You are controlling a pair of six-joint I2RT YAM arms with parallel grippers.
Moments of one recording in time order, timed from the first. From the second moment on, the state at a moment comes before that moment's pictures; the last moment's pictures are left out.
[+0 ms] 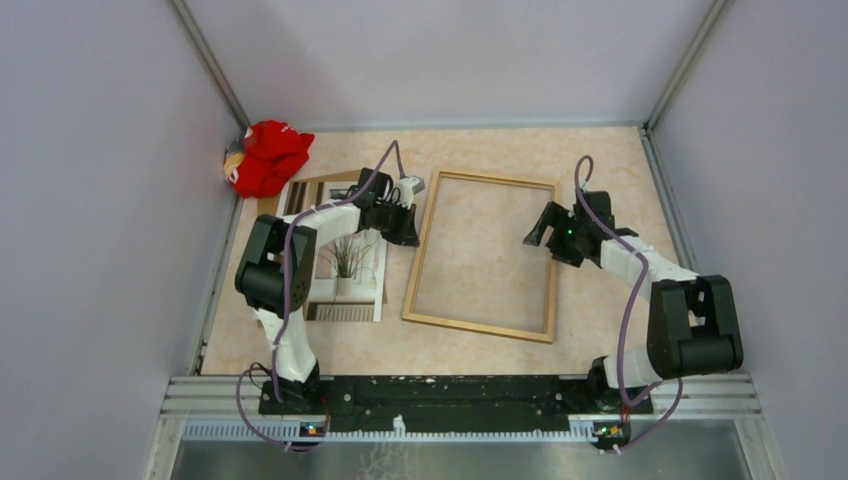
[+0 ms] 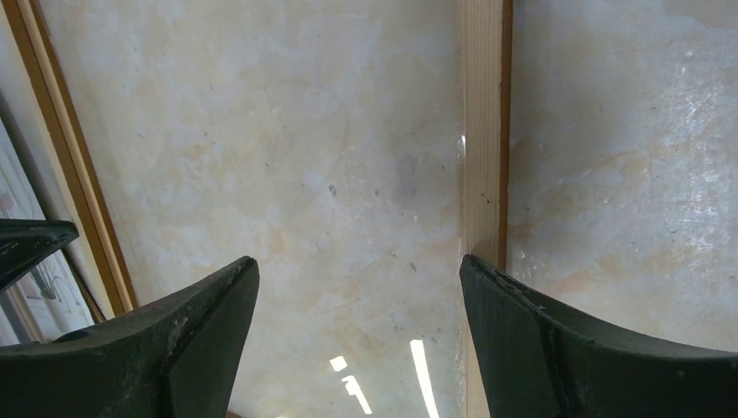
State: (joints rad) left arm -0.35 1.89 1.18 -0.26 0.56 0.06; right arm 0.13 1.43 0.75 -0.21 -0.20 0.57
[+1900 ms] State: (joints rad) left arm -0.34 1.89 1.19 -0.27 0.52 0.08; right arm 0.07 1.37 0.63 0.24 -0.49 0.87
